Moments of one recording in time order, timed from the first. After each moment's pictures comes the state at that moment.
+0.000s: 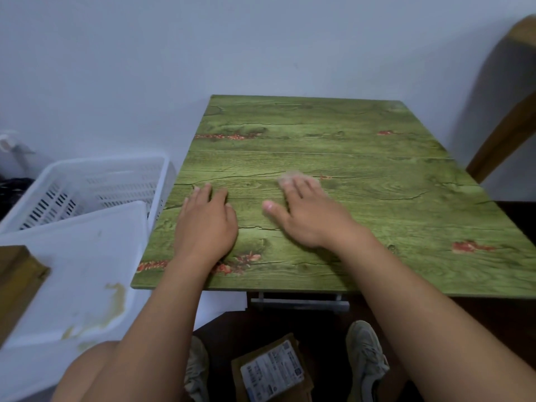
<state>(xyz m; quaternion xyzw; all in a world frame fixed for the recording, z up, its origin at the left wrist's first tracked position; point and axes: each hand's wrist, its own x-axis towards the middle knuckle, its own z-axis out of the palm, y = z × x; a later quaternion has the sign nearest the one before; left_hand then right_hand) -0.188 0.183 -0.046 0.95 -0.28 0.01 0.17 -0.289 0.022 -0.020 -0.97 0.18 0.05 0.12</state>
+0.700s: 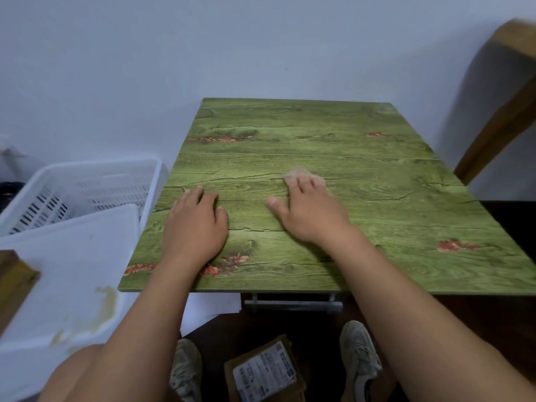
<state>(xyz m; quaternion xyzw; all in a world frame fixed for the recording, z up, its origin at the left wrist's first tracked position) -0.195 0.184 -0.040 0.95 -0.27 0.01 0.17 -0.291 0.009 -0.024 -0.97 0.23 0.01 0.08</state>
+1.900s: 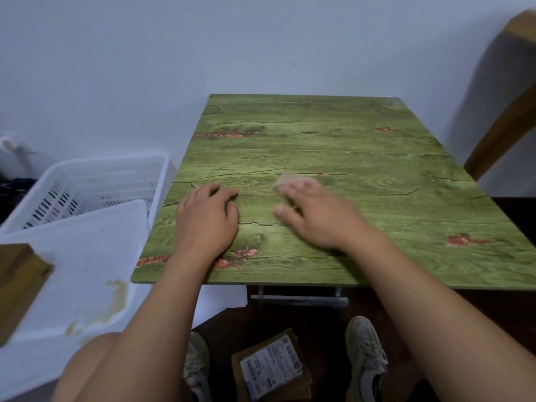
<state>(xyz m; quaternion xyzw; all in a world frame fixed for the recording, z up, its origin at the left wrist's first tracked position) -0.194 0.182 -0.044 0.93 -0.29 0.06 0.20 -0.309 0.004 -0.025 -0.99 0.12 -0.02 0.09</state>
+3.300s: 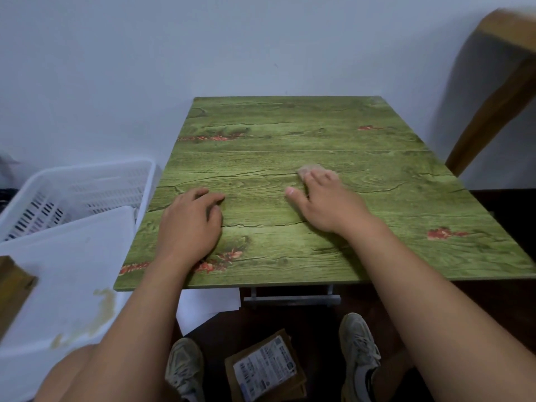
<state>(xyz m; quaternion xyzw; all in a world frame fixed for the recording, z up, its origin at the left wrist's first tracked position) -0.195 0.185 -0.040 0.92 -0.31 0.04 0.23 -0.314 -0.028 -0.026 -0.96 0.25 0.01 0.10</state>
